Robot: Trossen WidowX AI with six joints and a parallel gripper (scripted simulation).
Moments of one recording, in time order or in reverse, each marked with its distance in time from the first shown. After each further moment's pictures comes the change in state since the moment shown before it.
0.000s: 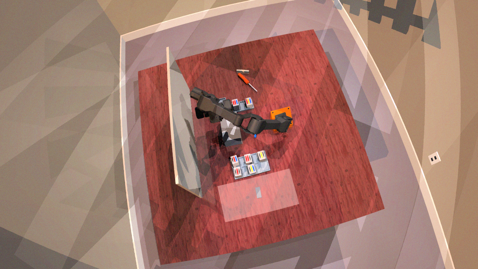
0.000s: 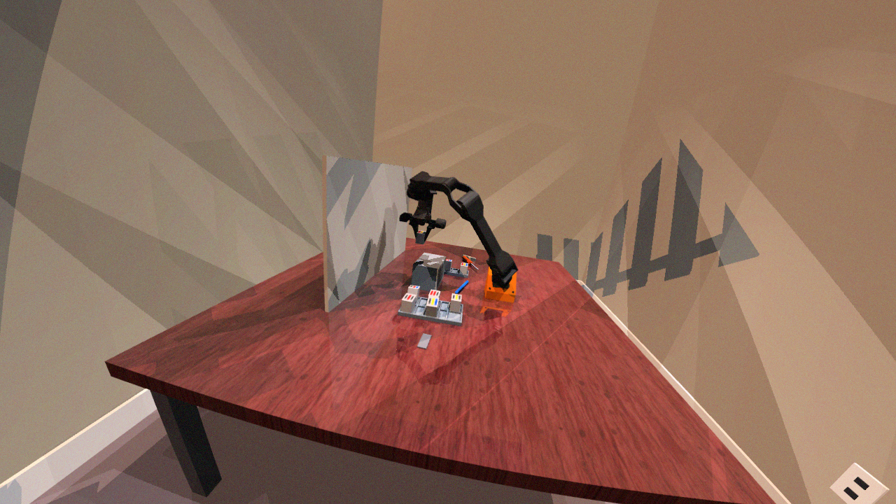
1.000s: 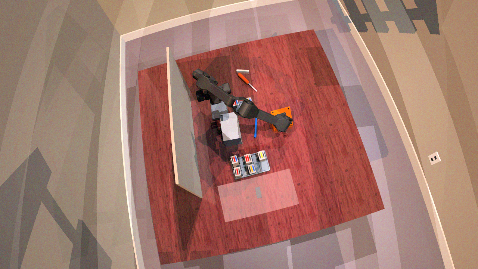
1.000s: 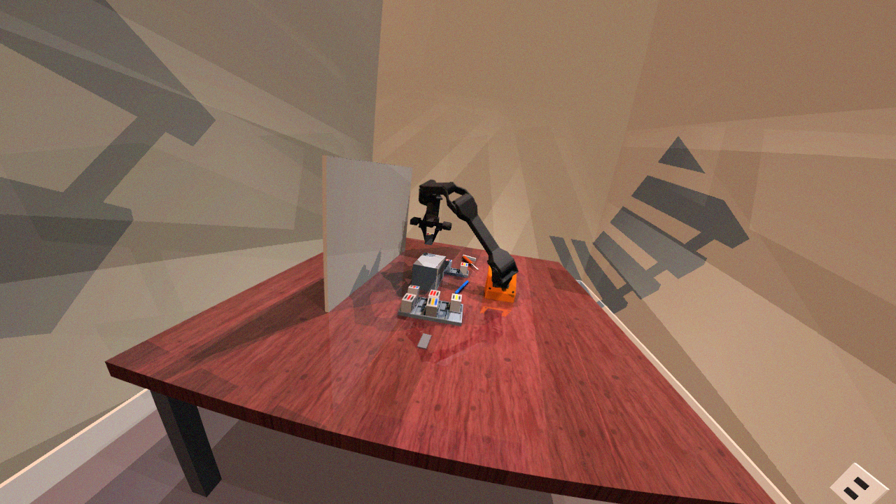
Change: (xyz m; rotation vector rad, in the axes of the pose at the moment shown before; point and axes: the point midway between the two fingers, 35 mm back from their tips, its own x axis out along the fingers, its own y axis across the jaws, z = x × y) arm 0.035 0.019 -0.113 -0.019 -0.038 0.022
